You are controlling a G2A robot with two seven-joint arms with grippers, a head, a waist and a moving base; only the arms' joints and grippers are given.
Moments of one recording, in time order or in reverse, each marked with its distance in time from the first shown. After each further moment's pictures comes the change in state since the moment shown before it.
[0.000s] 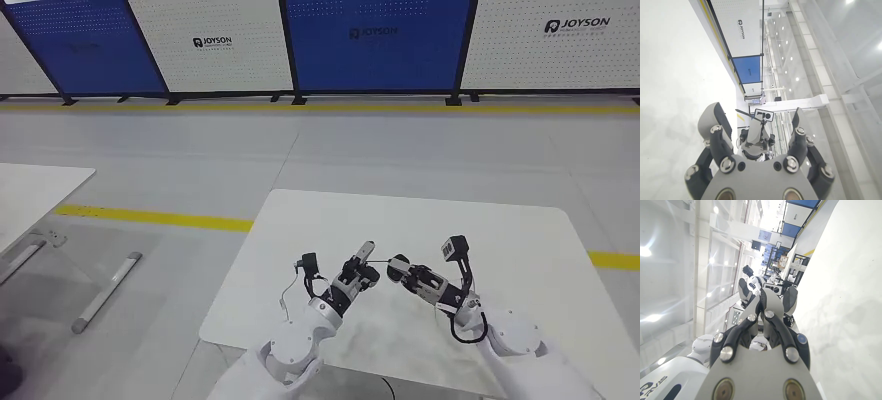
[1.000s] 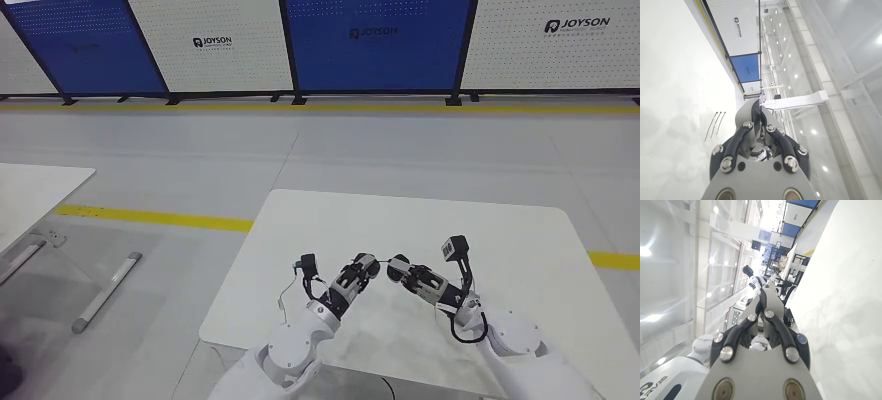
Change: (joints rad) left arm 0.023 -0.005 -0.019 -0.002 0.045 -0.042 -0.024; right arm 0.000 0.000 0.000 0.000 0.000 0.000 0.000
